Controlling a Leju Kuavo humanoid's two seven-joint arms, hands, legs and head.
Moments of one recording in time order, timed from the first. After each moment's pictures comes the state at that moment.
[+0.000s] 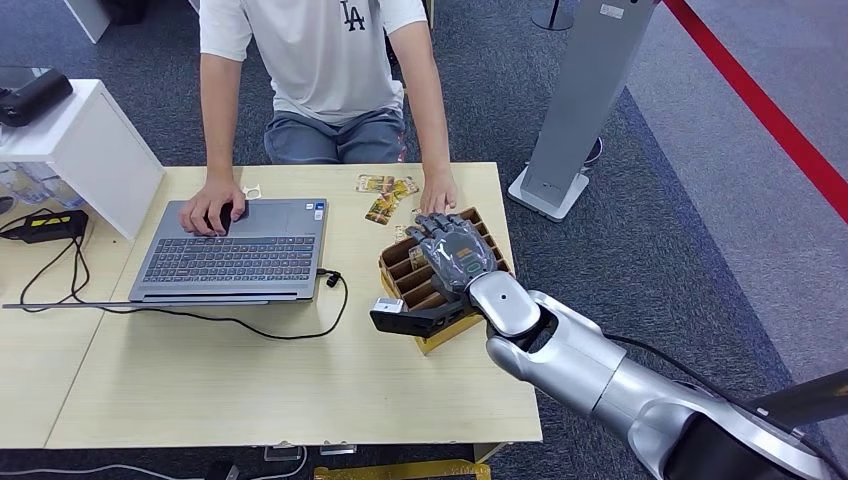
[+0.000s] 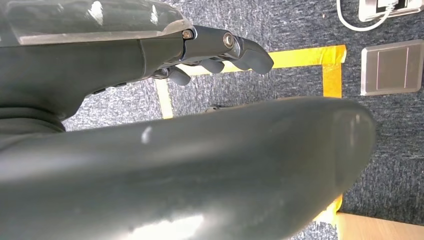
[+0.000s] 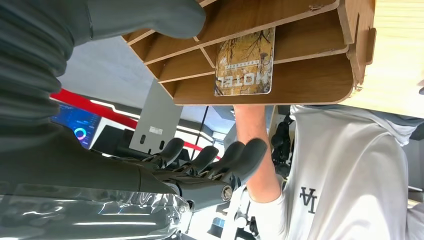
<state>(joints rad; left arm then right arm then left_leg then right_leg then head) -0.14 0.09 -1.15 -0.20 1.24 0.08 -0.15 -0.80 -0.17 1.06 -1.16 1.00 -0.07 0.44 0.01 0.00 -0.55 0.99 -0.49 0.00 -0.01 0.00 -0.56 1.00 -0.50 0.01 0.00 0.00</state>
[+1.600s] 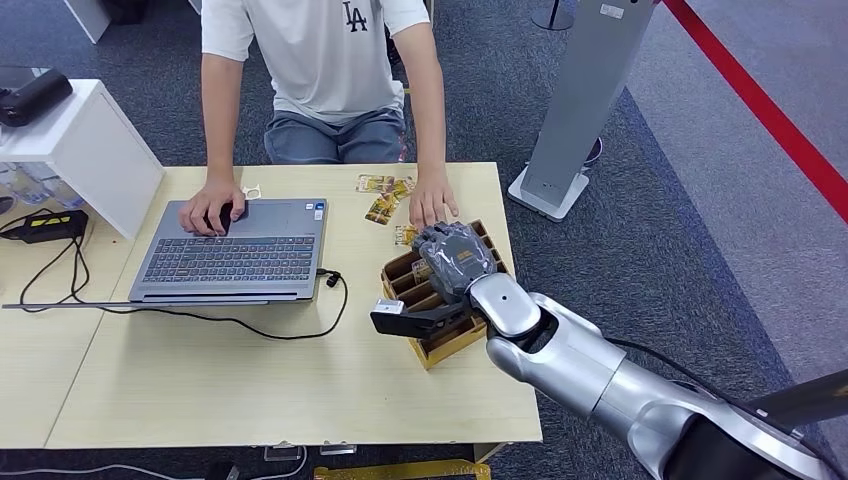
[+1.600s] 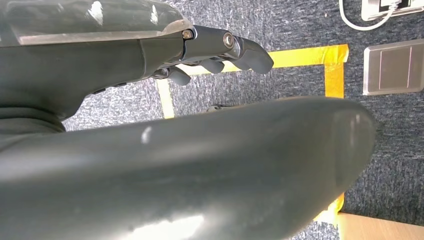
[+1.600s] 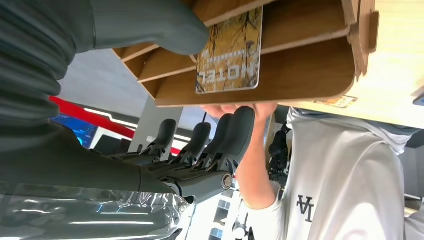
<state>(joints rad) -0.14 0.09 -1.15 -0.20 1.24 0.08 -0.15 -0.79 -0.17 1.06 -1.15 0.96 -0.07 0.43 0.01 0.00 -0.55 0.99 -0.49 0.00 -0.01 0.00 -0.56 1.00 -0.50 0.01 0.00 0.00</state>
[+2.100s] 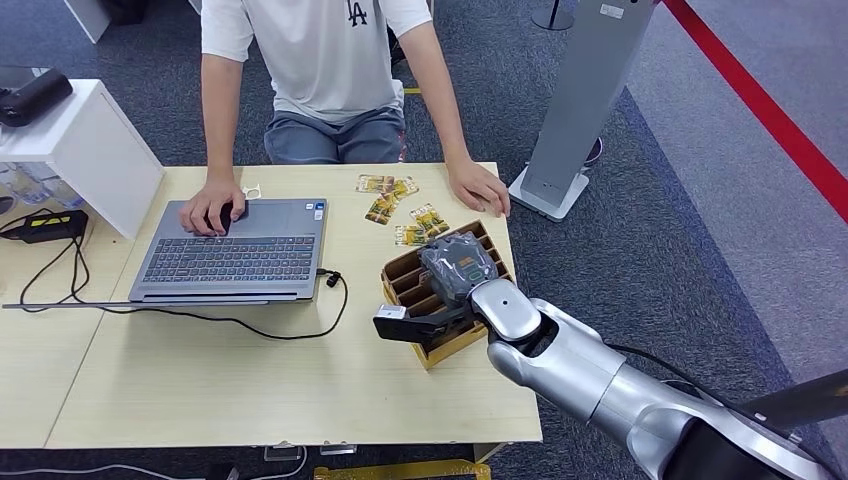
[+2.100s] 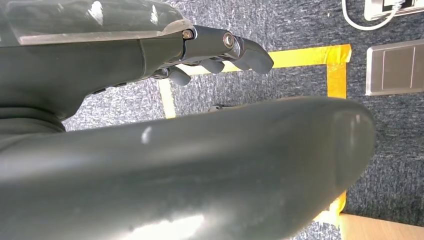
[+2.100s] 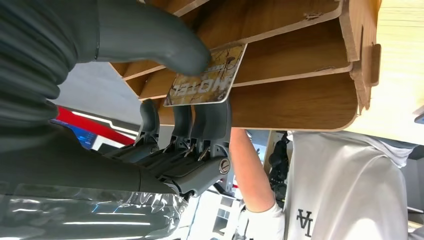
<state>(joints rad) -0.13 0.09 -1.15 -0.20 1.24 0.08 -0.15 -0.78 -0.17 1.06 -1.13 0.95 -0.07 0.42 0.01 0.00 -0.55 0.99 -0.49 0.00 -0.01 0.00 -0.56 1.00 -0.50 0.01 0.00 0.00</state>
